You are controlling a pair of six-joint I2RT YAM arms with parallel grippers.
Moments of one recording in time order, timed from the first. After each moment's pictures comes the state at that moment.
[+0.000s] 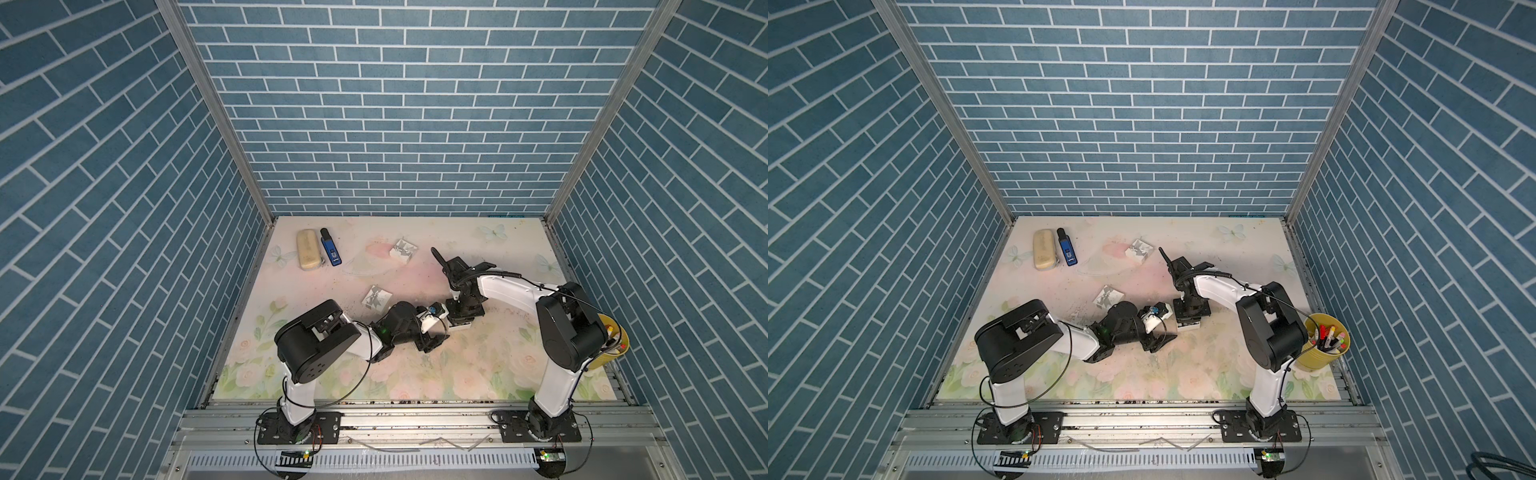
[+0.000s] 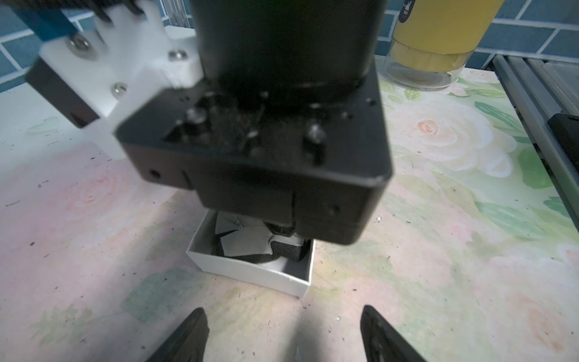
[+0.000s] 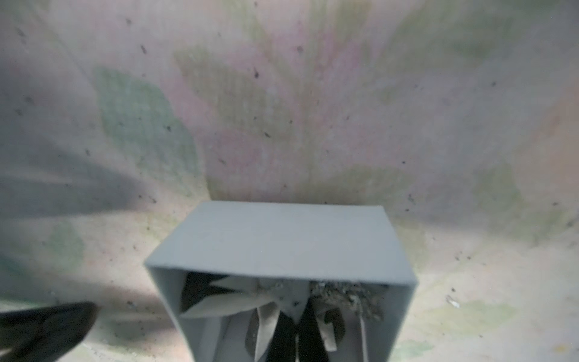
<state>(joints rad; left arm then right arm) -0.89 1.89 0.67 0.77 0.28 0.12 0.61 1.81 1.21 -0.90 -0.04 0.38</state>
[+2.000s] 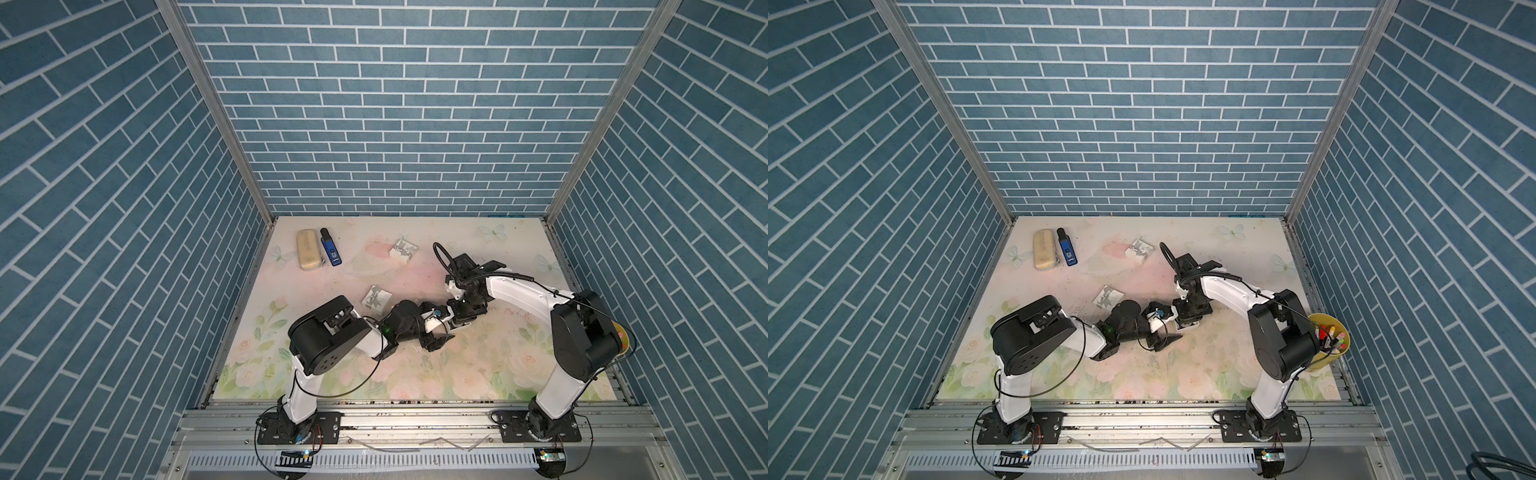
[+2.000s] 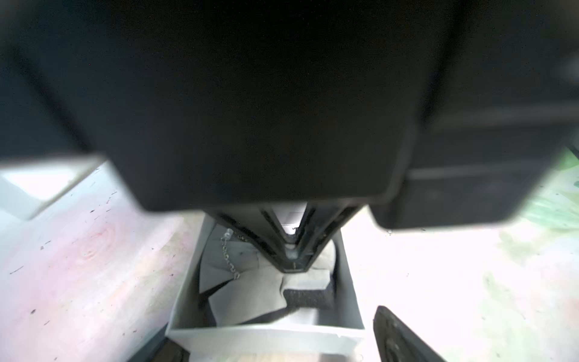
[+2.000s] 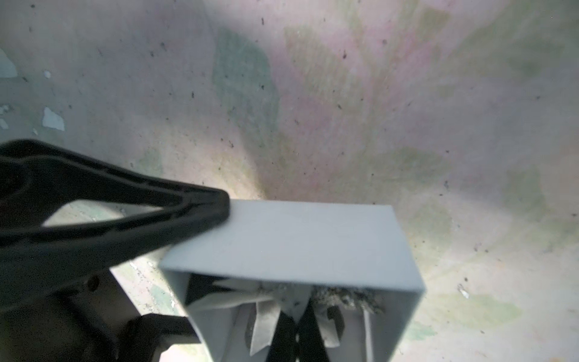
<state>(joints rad) -0.88 1.98 0.73 0.88 0.32 0.25 0.59 1.74 1.19 -0.92 -0.17 0.21</state>
